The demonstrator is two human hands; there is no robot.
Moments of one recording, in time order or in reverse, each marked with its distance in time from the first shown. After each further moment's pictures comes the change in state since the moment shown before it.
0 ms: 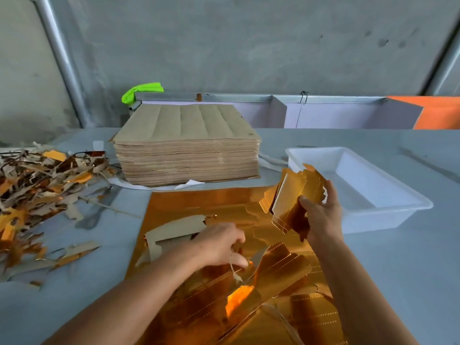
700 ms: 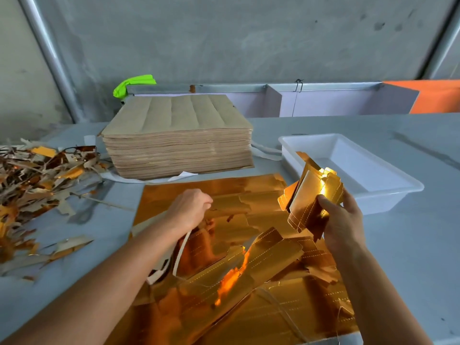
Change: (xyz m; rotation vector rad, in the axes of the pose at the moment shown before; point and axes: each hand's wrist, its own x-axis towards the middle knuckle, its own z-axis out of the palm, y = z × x) left_hand 0.005 -0.029 -0.024 -0.005 0.441 -0.162; right_hand 0.004 0.015 -0.055 0.170 0.018 0.109
